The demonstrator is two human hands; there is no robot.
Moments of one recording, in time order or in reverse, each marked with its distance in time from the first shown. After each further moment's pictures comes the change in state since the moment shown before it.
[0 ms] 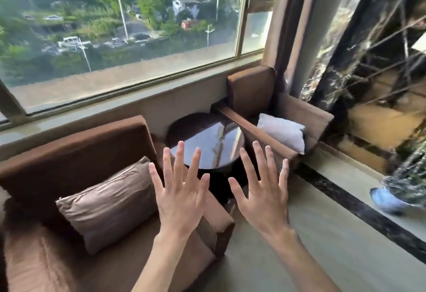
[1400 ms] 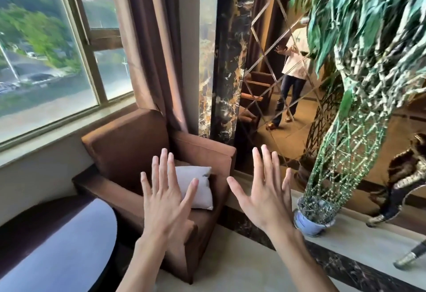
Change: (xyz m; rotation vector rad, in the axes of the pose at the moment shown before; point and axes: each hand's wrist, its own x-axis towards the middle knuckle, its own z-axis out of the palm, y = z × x) left_hand 0.369 0.472 0.359 -0.261 -0.181 0.230; right_hand 0.230 0.609 0.012 -0.052 -0.017 0.518
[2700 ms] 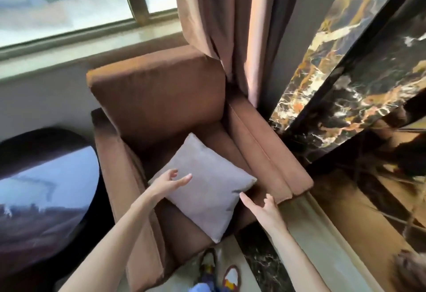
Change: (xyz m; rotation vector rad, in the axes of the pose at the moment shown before) left_hand 0.391 -0.181 0.366 -0.565 -0.422 -1.237; right_hand 0.482 0.142 0.478 0.500 -1.140 0.440
